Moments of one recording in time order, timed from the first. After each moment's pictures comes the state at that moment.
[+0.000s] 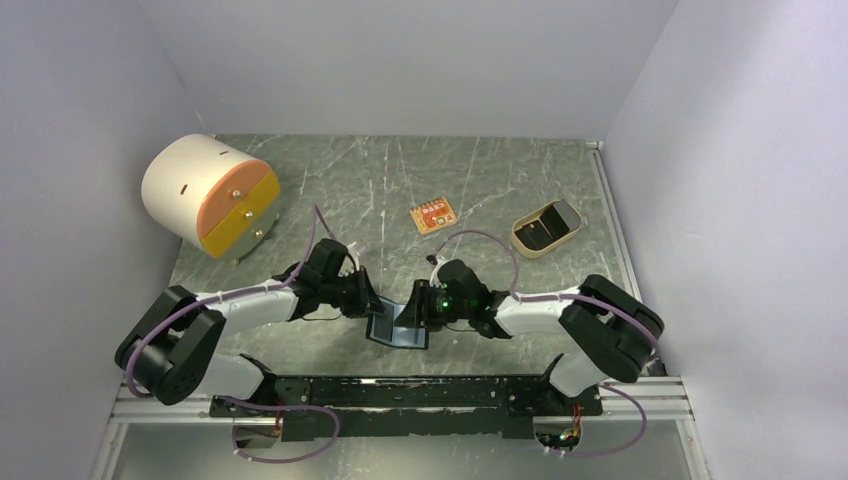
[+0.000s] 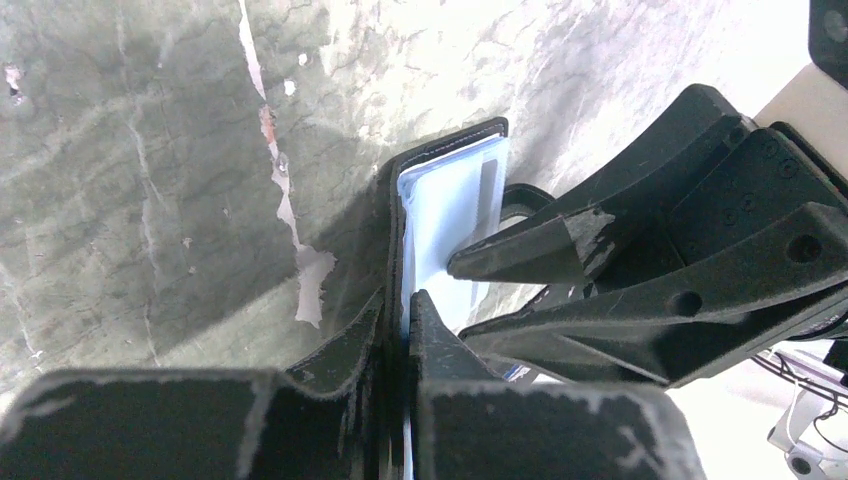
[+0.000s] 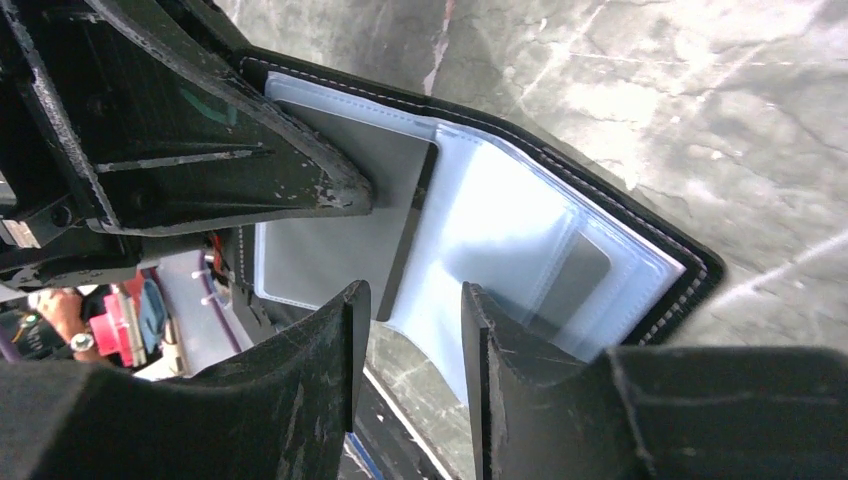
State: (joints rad) left arm -0.59 1.37 0.49 0.05 0.46 -0.86; right arm 0.89 1.53 0.47 0.43 -0.32 0.89
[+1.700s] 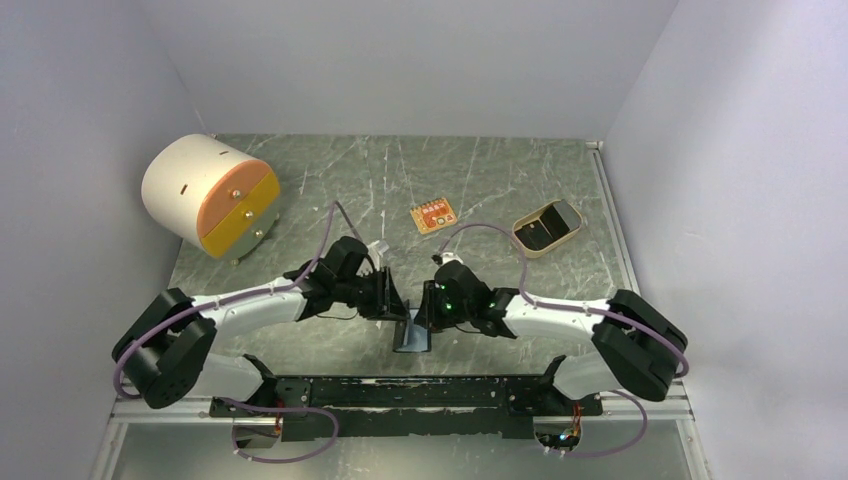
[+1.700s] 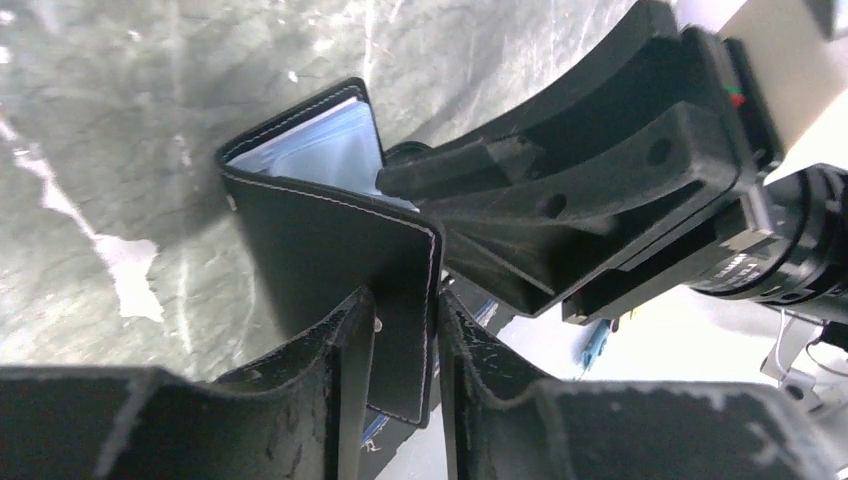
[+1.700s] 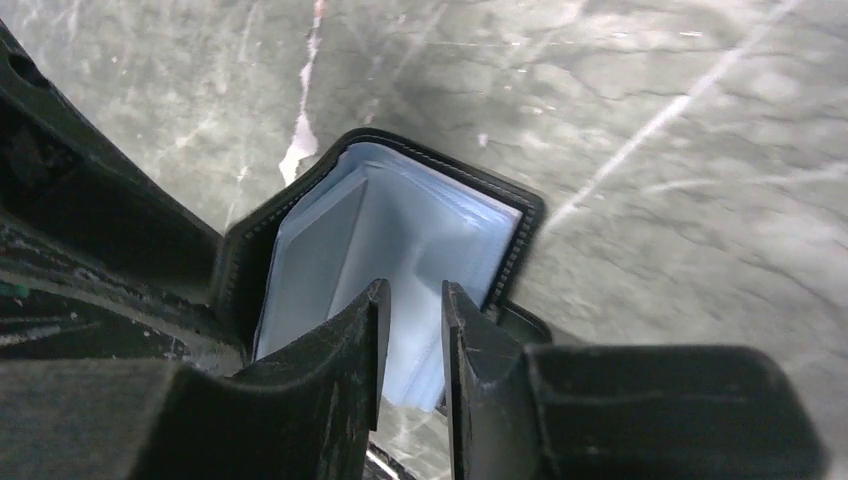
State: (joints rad) left arm -0.73 1.33 0.59 -0.03 0.46 -0.90; right arm 0.93 1.38 0.54 0.06 -0.07 0.74
